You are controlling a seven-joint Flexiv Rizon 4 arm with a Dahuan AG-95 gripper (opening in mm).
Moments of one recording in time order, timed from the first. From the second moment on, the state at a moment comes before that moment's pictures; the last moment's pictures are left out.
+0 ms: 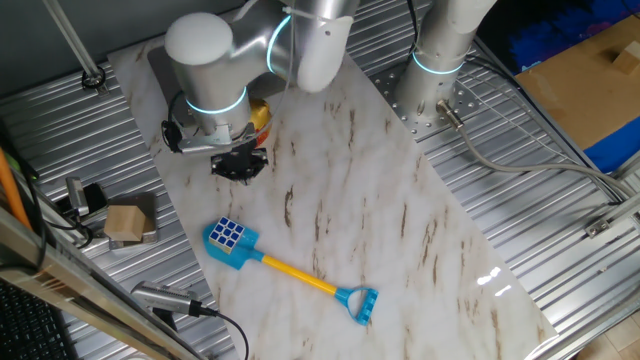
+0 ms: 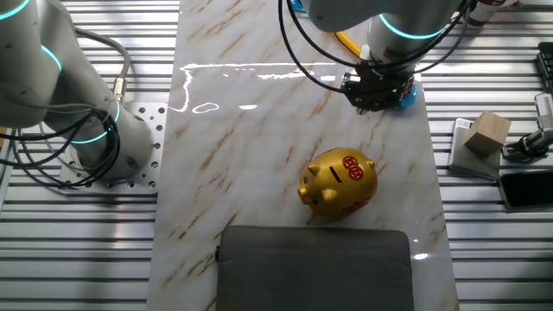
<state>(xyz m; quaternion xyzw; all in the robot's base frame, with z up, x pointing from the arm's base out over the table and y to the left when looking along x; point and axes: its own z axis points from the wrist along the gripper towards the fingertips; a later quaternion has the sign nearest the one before) 0.541 0.057 0.073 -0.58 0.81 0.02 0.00</state>
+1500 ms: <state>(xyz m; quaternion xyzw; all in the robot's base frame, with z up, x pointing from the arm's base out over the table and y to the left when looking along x) 0.595 0.006 0.060 -0.55 0.83 0.00 -0.01</state>
